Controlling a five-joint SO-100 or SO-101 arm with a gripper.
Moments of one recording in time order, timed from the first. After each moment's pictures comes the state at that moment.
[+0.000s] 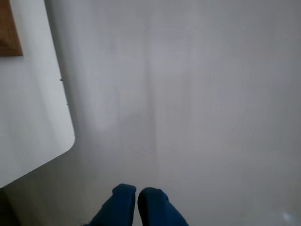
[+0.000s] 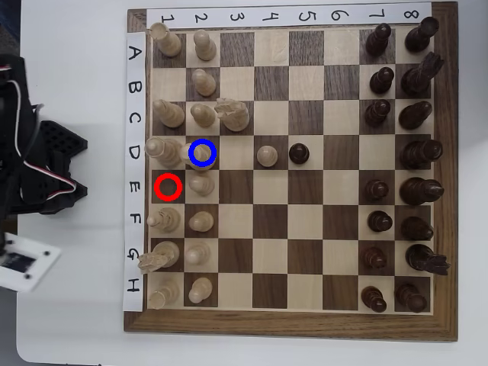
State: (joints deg) arm 86.2 173.5 129.5 77.1 8.9
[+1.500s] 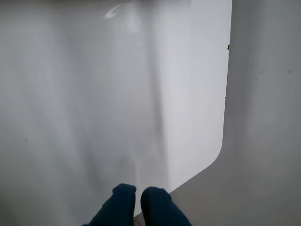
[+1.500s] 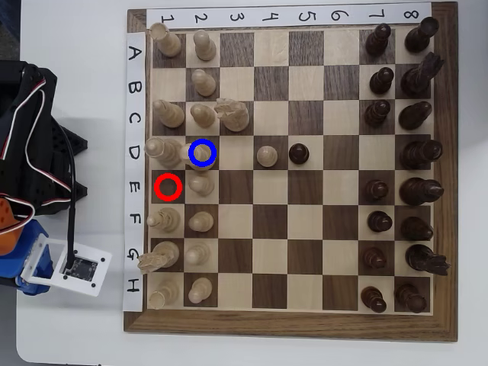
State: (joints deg) arm 92.7 192.9 178.1 69.9 7.9
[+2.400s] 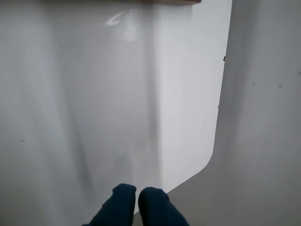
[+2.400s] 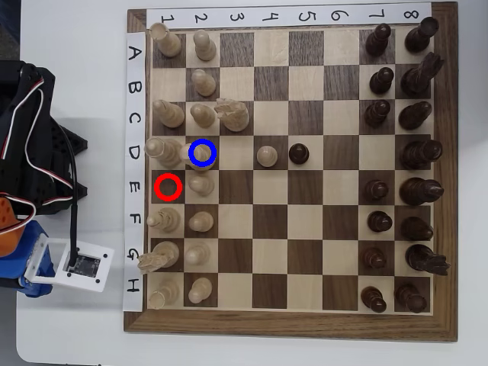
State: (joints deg) arm 90.5 192.9 178.1 69.0 5.4
